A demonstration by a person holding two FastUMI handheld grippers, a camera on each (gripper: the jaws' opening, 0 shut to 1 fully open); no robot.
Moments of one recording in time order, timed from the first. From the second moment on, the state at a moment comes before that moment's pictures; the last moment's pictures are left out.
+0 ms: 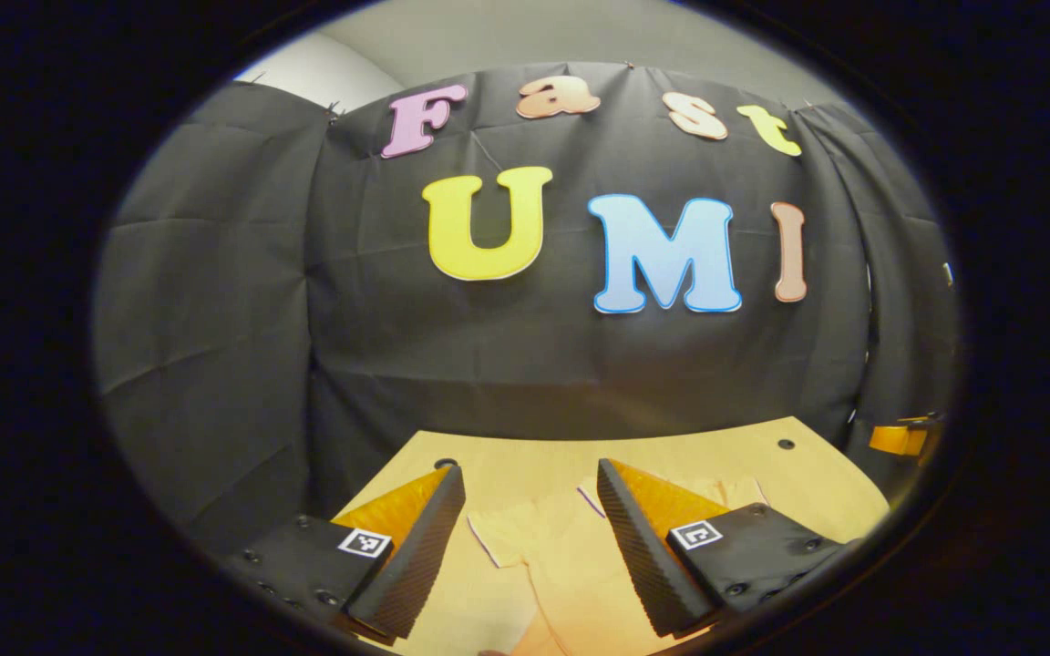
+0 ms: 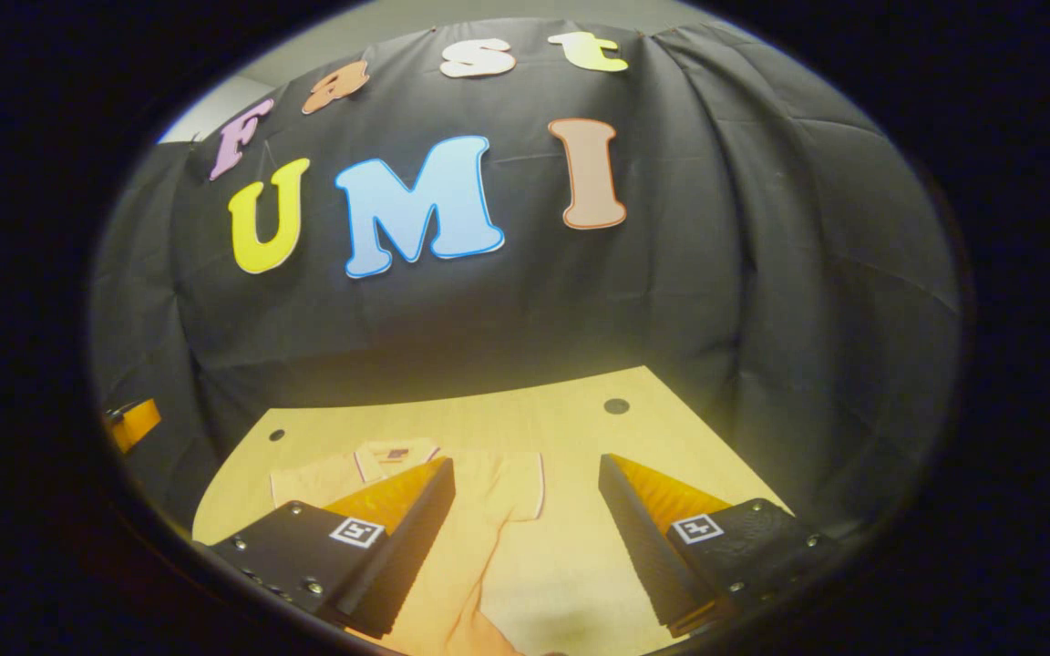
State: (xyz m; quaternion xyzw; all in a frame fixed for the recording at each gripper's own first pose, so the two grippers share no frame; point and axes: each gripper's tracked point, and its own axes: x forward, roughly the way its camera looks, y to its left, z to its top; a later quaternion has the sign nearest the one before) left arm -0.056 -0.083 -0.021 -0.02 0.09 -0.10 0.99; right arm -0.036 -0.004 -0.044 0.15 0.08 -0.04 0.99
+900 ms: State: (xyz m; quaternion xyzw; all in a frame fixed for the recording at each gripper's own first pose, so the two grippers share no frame) left arm -0.054 -0.012 -0.033 -0.01 0.12 -0.02 0.99; right arm 0.139 0.012 -0.195 0.12 0.26 -0.01 0.96
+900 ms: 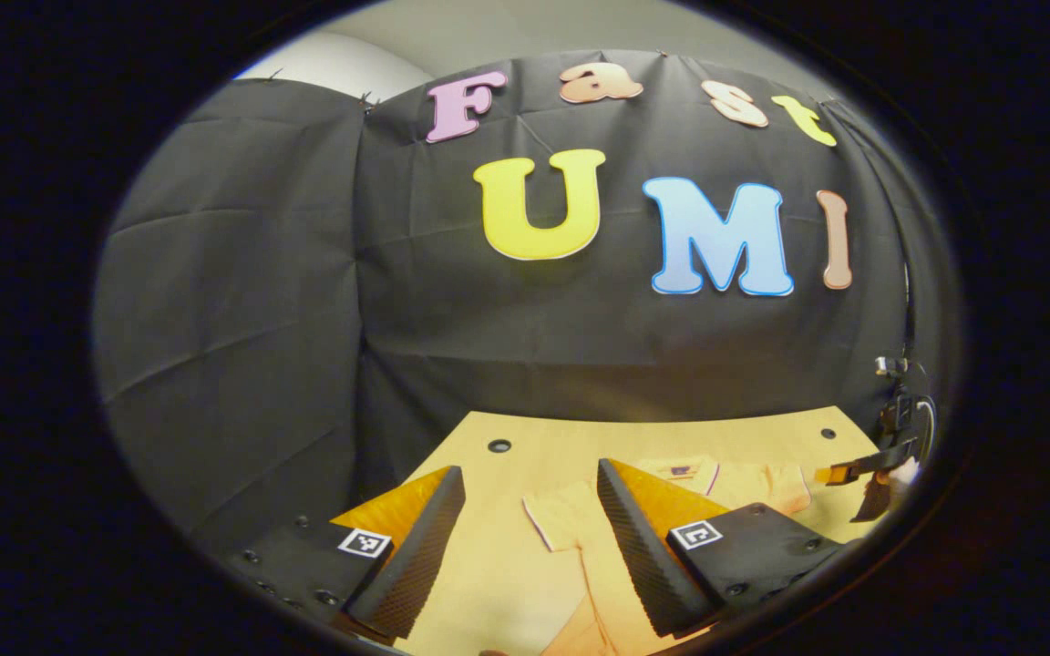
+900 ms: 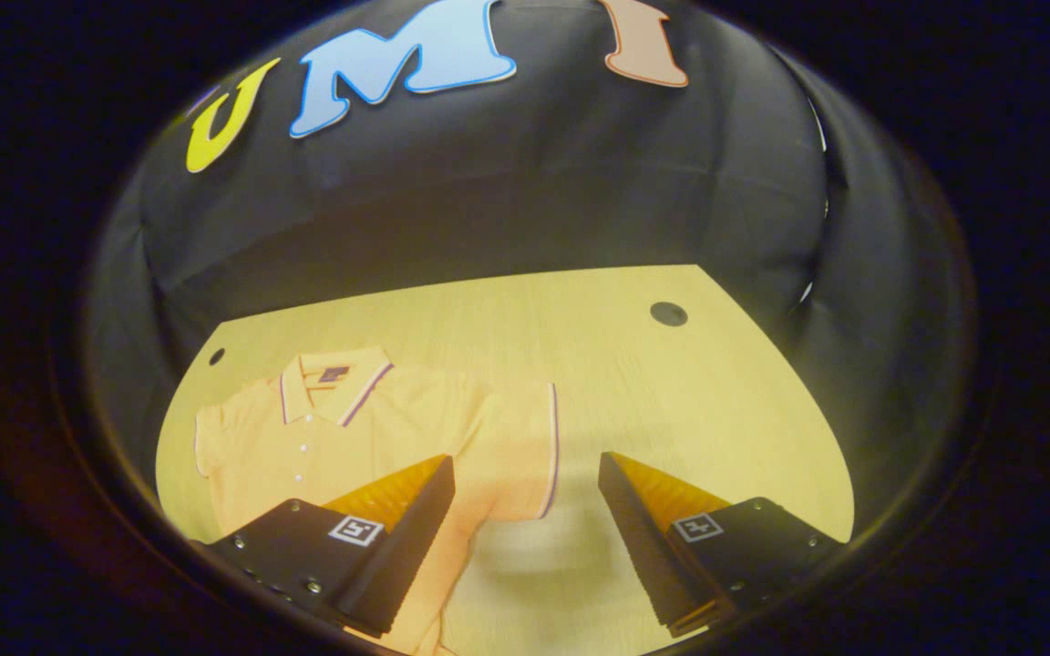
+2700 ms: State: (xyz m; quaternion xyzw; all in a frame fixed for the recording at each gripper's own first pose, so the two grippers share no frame) left arm -0.042 -0.017 -0.049 0.00 0.15 0.00 0.99; right arm 0.186 0.111 -0.168 0.12 0.28 0.11 0.95
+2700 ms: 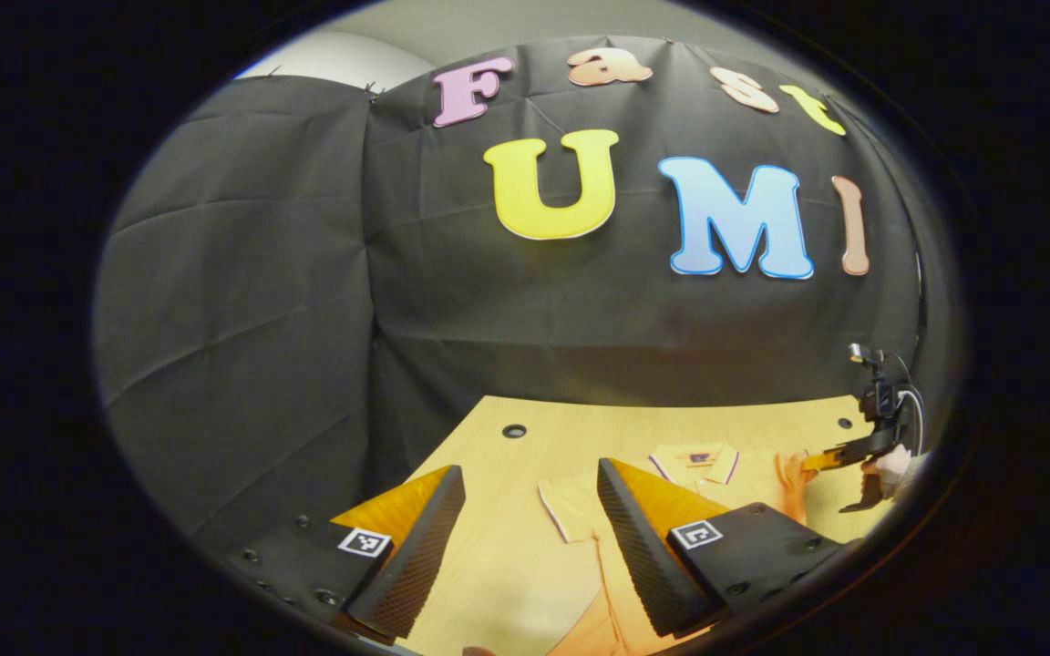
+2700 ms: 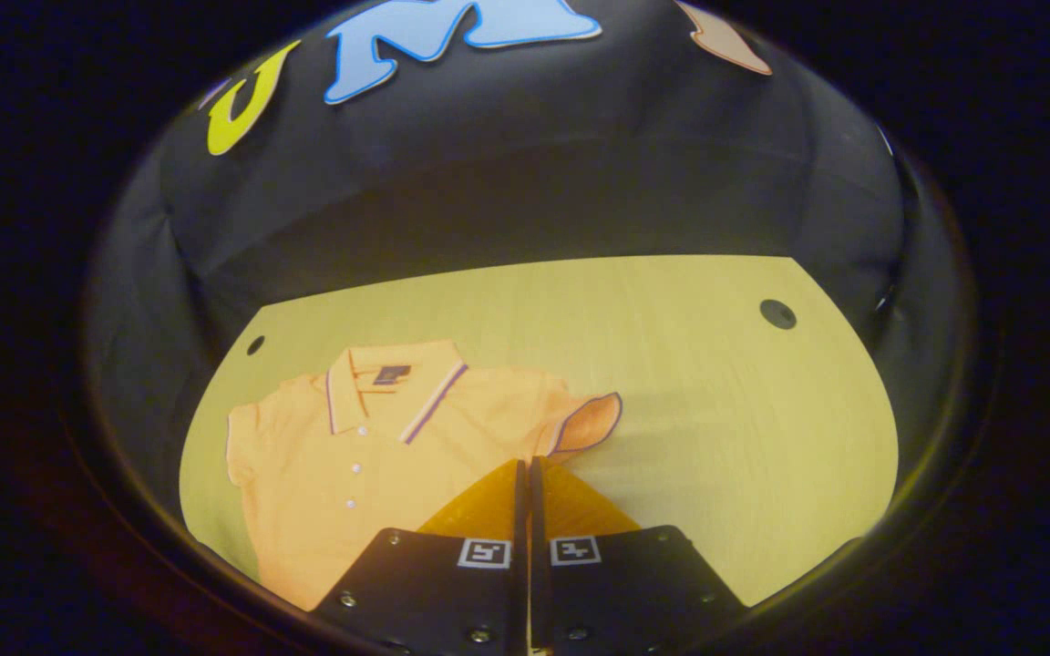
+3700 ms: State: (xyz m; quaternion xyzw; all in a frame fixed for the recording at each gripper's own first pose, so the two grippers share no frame) left arm 0.006 -0.039 -0.094 -0.01 0.18 -0.04 0.98; right arm 0.152 0.179 -0.142 0.04 0.26 0.18 0.95
